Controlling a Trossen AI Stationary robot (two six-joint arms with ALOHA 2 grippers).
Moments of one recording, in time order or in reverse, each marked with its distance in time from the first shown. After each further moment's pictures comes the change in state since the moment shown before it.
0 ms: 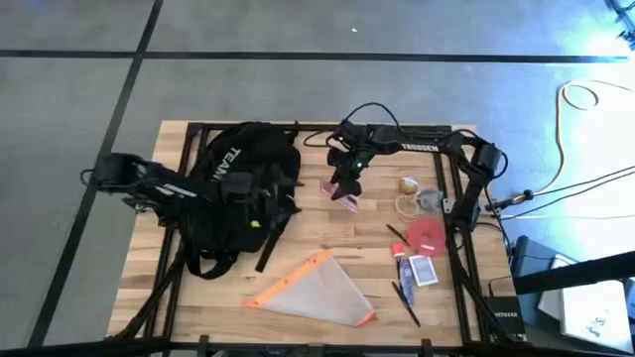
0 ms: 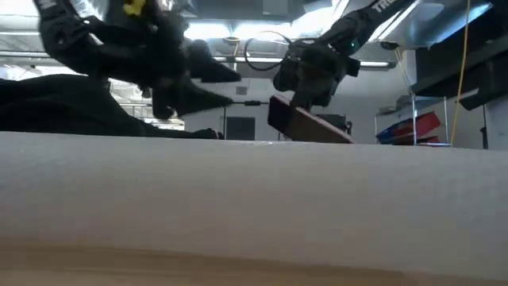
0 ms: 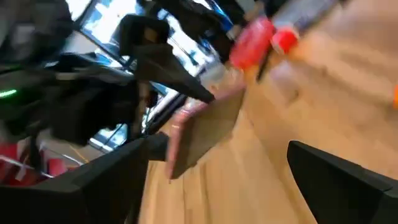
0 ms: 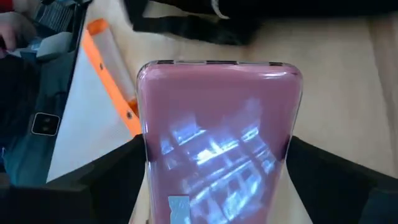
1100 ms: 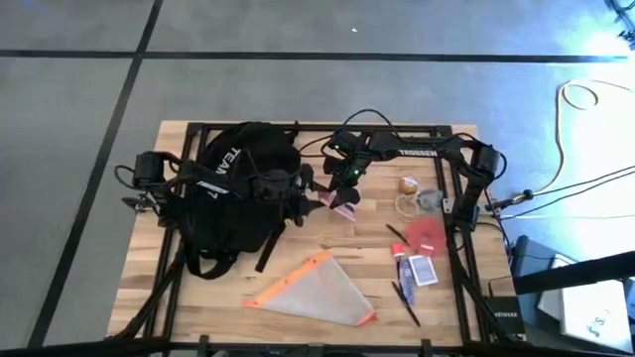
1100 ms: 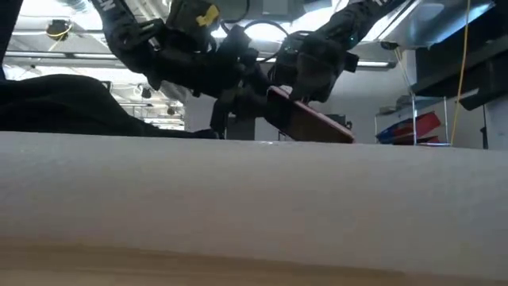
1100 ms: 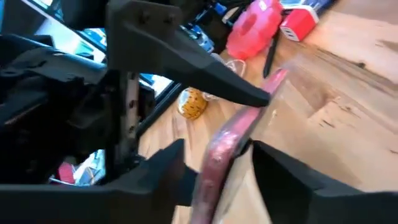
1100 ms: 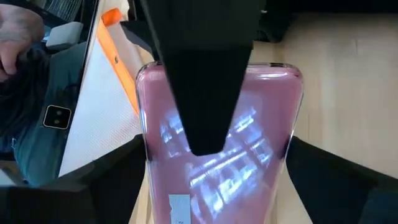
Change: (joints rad) left arm 0.008 0.249 0.327 -0.165 0.017 -0.001; right arm 0.071 0.000 0.003 0.002 0.003 0.033
